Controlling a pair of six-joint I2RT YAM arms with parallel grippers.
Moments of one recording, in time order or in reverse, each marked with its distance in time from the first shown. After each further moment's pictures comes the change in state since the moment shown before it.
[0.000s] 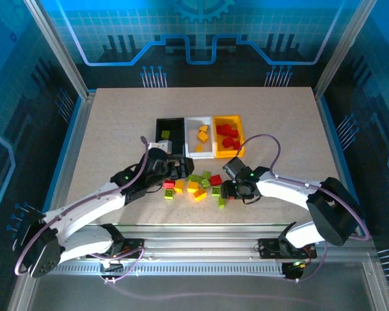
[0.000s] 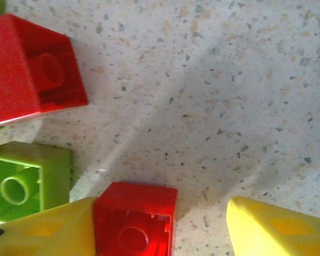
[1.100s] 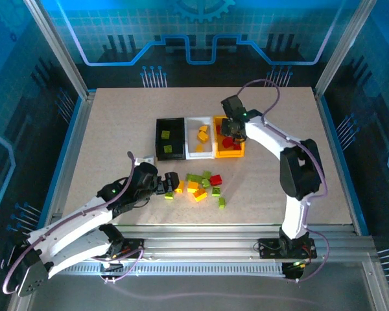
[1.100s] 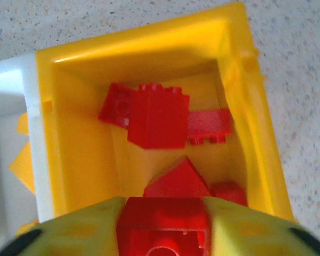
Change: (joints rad) left arm 0.000 -0.187 -0.130 -0.219 -0.066 -0.047; right arm -0.280 0.517 0.866 -0.129 0.128 -0.138
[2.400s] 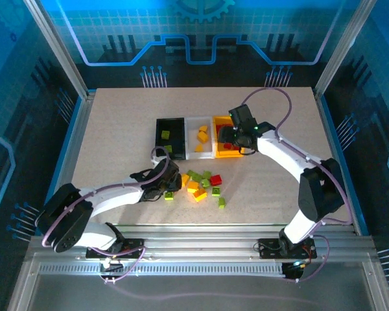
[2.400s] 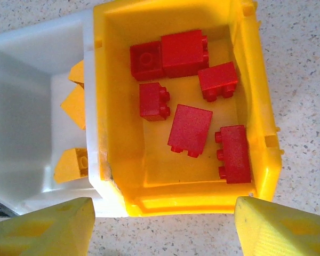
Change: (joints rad) left arm 0.008 0.456 0.047 0.165 -0.098 0.076; right arm 0.030 -0.315 -0.301 0.090 -0.076 0.001
